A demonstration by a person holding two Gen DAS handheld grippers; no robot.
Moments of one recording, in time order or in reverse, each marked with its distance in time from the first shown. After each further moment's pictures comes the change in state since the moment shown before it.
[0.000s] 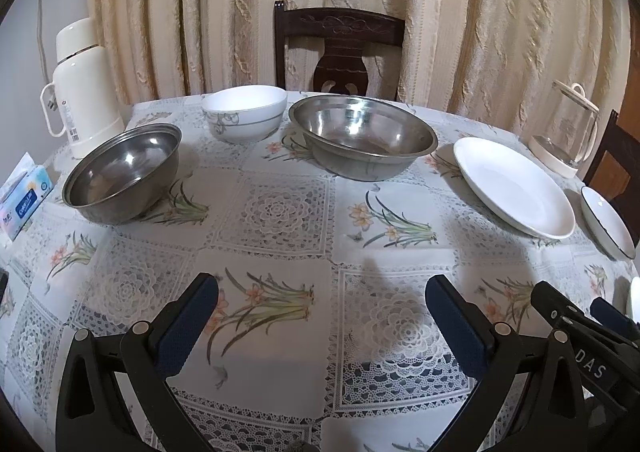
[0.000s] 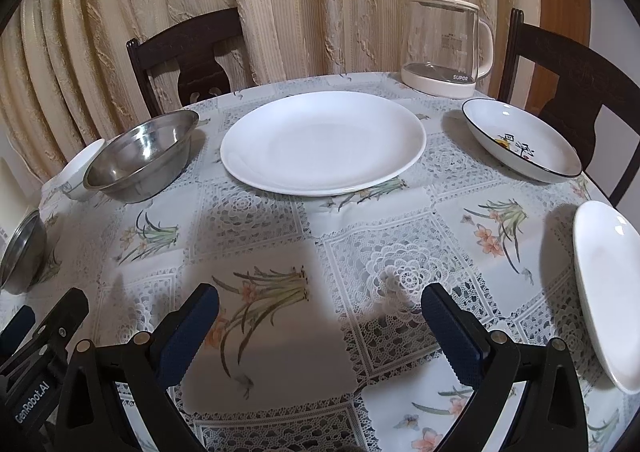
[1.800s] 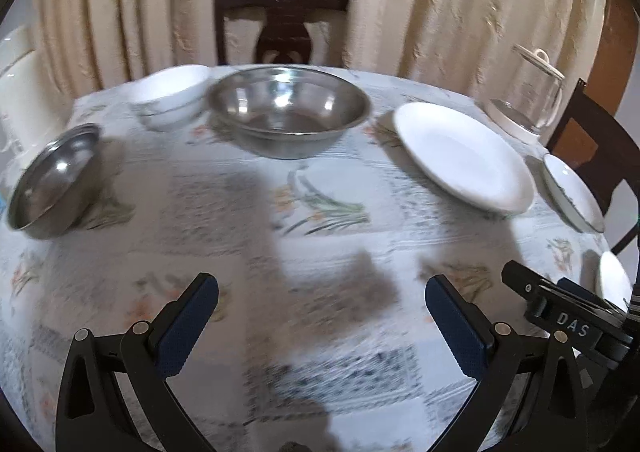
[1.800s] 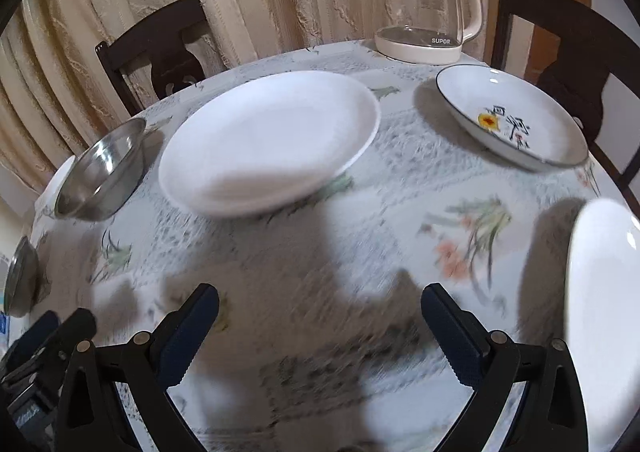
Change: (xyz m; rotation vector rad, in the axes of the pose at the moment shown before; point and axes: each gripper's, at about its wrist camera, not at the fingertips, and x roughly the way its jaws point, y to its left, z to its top) left arm 0.016 -0.040 0.016 0.076 0.153 -0.176; right arm 0.030 -0.058 0.036 0.066 0.144 0.044
